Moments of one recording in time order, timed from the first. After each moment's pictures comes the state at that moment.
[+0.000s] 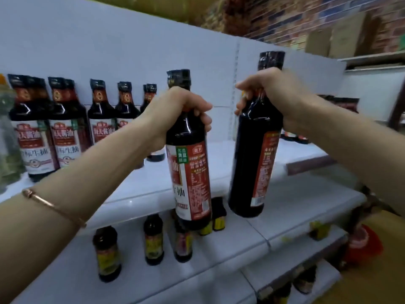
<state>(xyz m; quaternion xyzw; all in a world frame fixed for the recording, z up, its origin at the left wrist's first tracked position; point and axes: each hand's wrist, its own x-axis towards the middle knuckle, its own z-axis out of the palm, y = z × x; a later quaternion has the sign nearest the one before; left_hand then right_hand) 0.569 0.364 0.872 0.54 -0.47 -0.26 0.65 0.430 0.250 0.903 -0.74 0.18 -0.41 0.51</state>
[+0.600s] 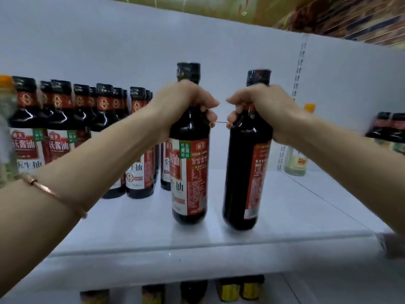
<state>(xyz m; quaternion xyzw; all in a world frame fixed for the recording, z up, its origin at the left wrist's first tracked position) 0.672 0.249 0.887 0.61 -0.40 -0.15 0.67 0.577 0.113 0.898 -0.76 0.06 -0.31 0.56</state>
